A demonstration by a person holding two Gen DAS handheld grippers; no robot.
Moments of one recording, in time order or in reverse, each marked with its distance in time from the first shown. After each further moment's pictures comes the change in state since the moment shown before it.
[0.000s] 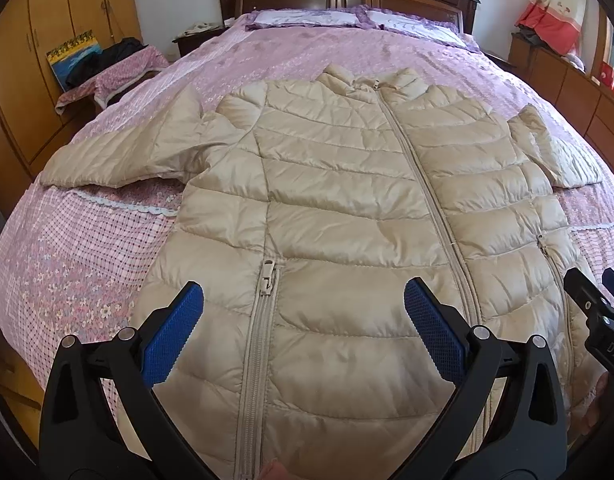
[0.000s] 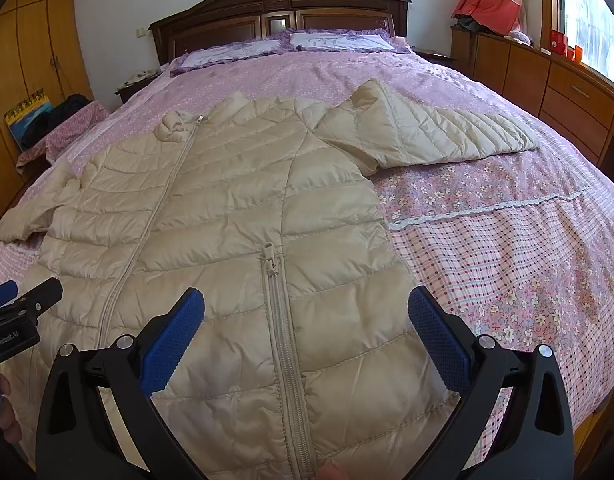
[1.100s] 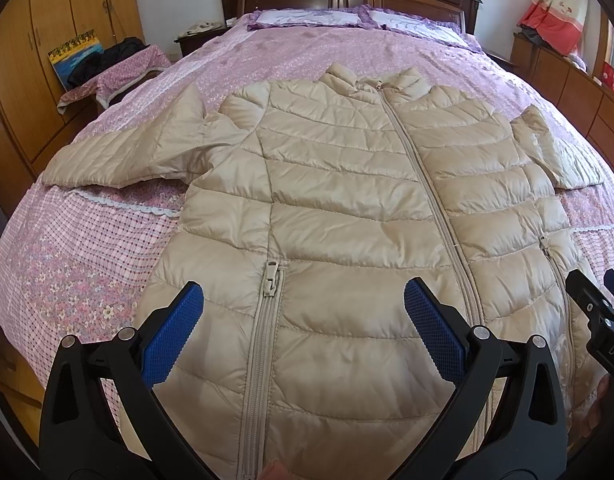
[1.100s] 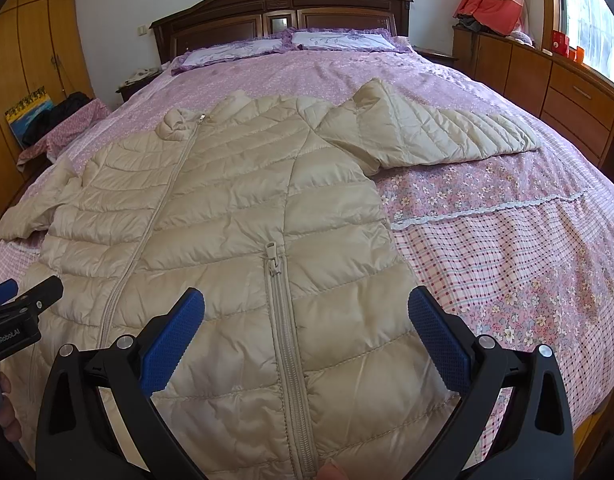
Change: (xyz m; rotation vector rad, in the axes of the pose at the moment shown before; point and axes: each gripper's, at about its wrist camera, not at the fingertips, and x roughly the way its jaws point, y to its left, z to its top) left arm 0.000 0.002 0.000 -0.004 -0.001 0.003; right arm 0.001 0.001 0.000 -0.004 -0.001 0.000
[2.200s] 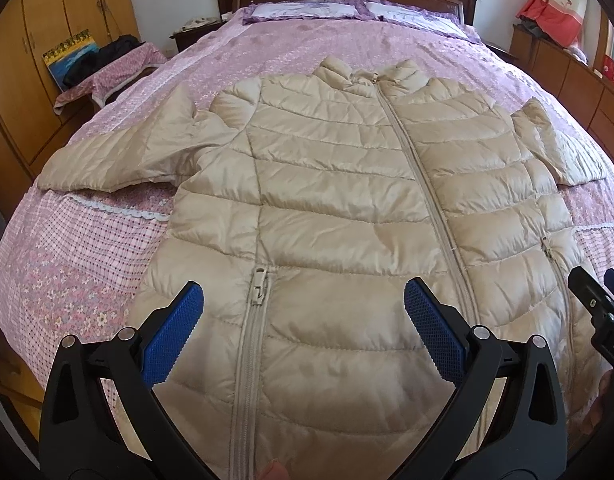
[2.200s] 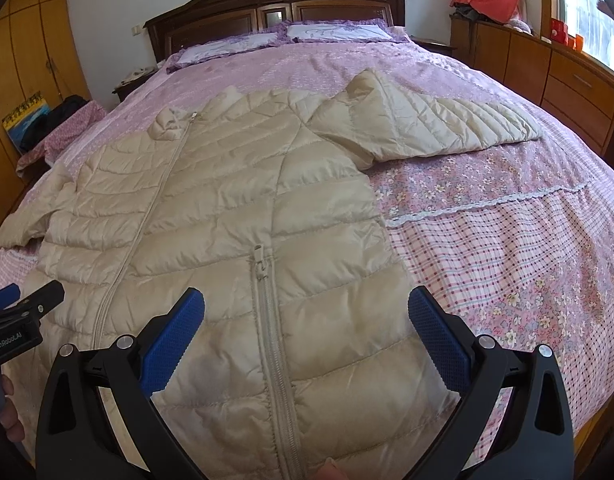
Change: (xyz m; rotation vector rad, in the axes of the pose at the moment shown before) left arm 0.006 -0.012 0.012 0.018 0.036 0.001; right arm 0.007 -0.014 0.008 0.038 0.031 0.011
